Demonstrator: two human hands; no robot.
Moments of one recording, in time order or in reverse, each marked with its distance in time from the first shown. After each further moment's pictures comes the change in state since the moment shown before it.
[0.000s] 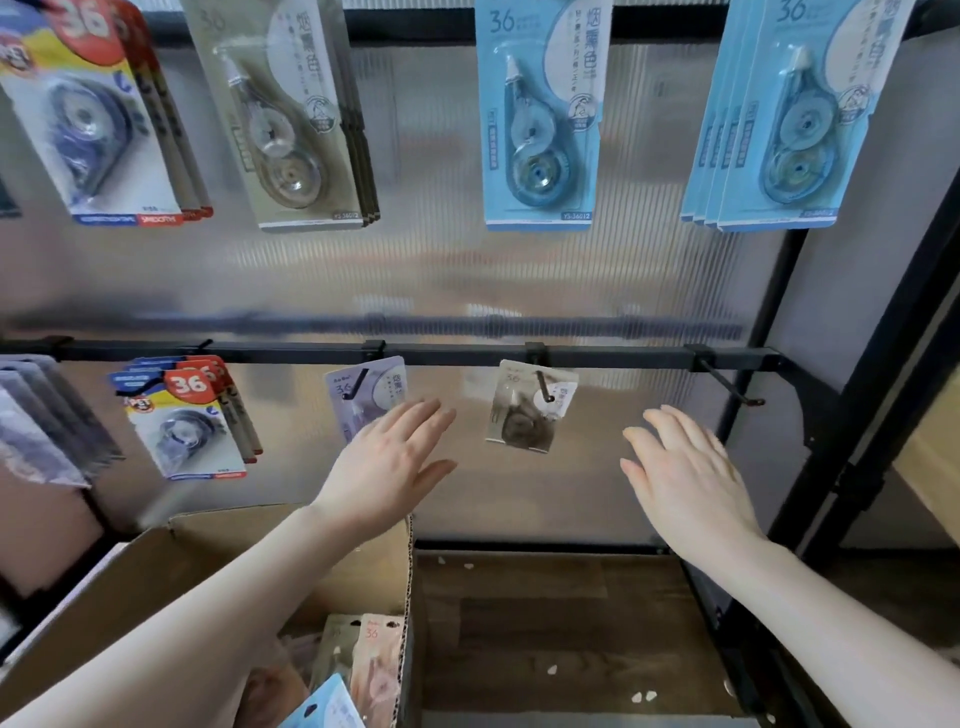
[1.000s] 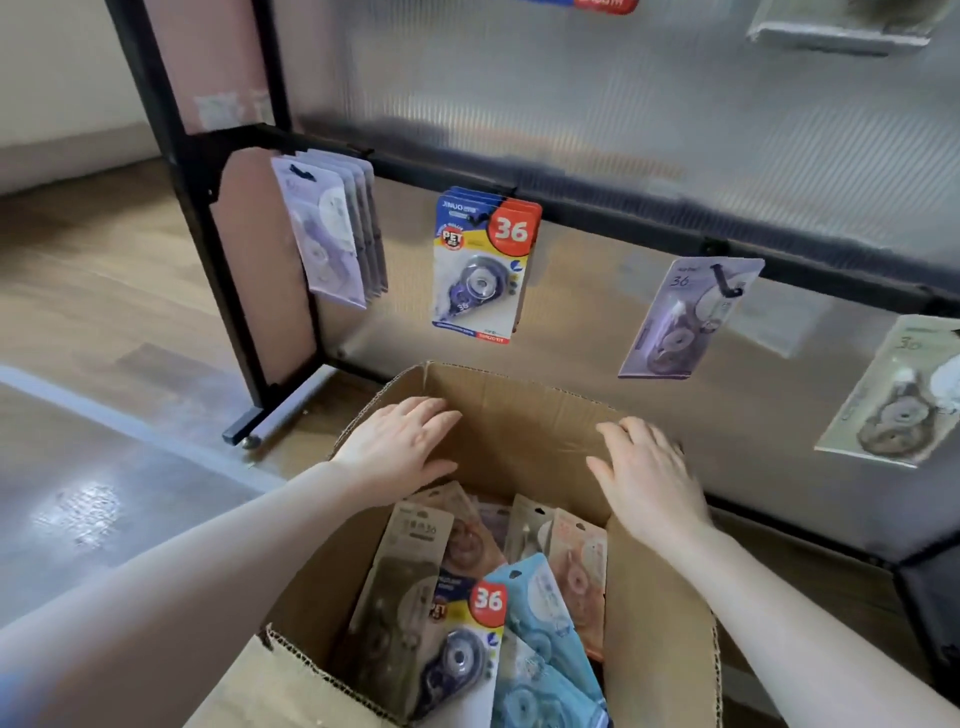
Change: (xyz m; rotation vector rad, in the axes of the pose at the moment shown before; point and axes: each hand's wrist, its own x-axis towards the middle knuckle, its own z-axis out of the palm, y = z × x) left_hand -0.212 -0.184 0.043 -0.020 -0.412 -0.320; right_hand -0.006 -0.288 0.073 0.176 -0.383 -0.278
